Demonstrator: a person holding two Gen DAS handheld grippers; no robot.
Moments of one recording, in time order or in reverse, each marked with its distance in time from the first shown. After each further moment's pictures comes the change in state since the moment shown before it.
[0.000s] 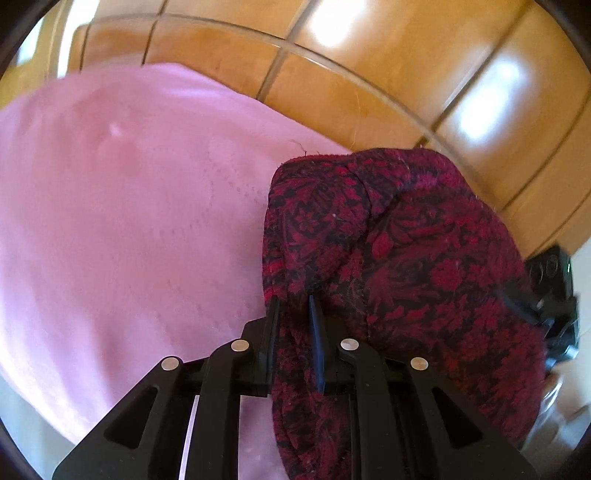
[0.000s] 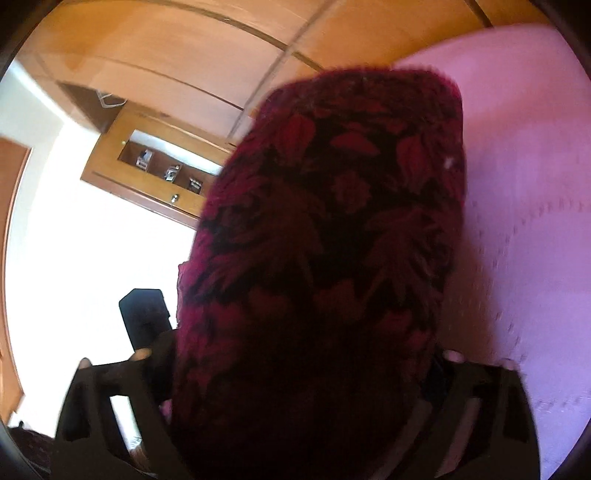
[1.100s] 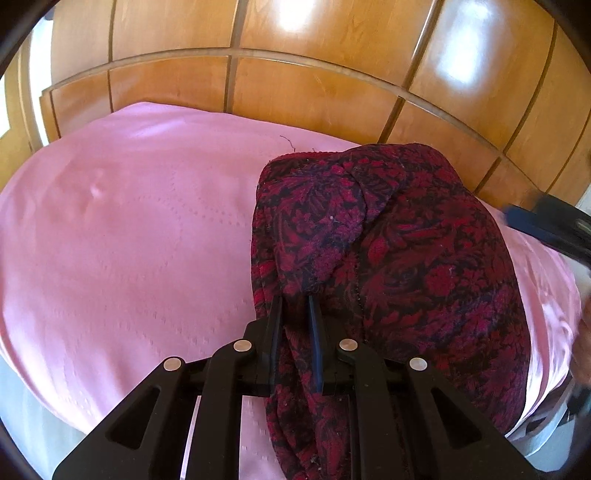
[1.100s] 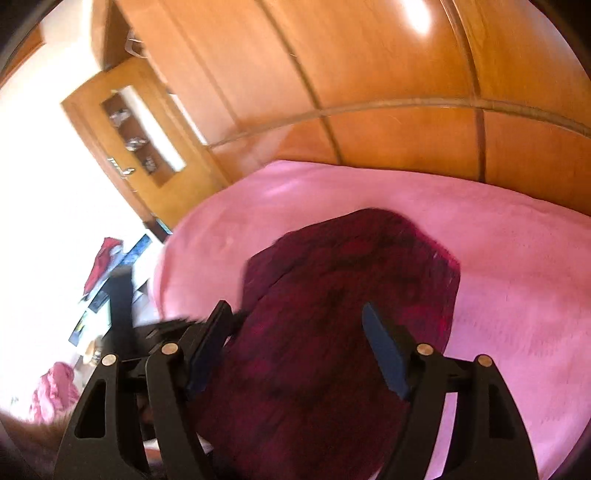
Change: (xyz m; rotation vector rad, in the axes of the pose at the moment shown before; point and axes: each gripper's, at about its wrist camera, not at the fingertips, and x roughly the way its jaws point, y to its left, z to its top) left arm 0.003 -0.056 0.009 0.259 0.070 0.152; right arm -0.045 0.106 0.017 -0.319 -0.119 -0.393
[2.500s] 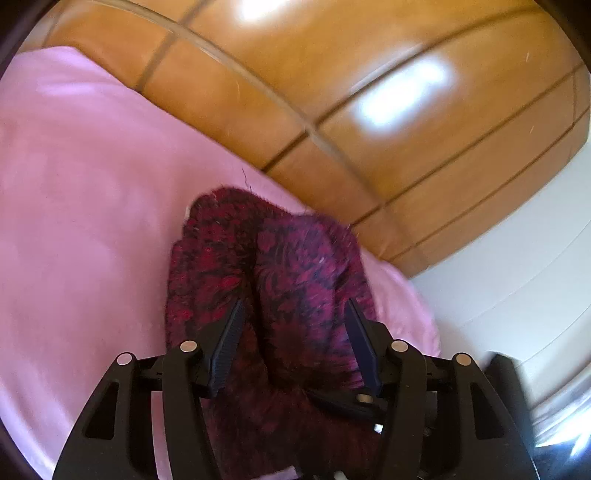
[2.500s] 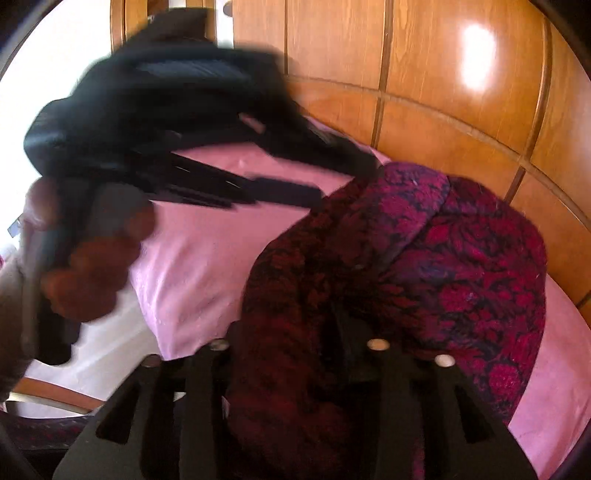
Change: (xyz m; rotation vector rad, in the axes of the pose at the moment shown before) left arm 0.004 0.017 0.050 -0.175 0.032 -0.608; right arm 0.013 0.131 -0.114 -0.397 0.057 -0.201
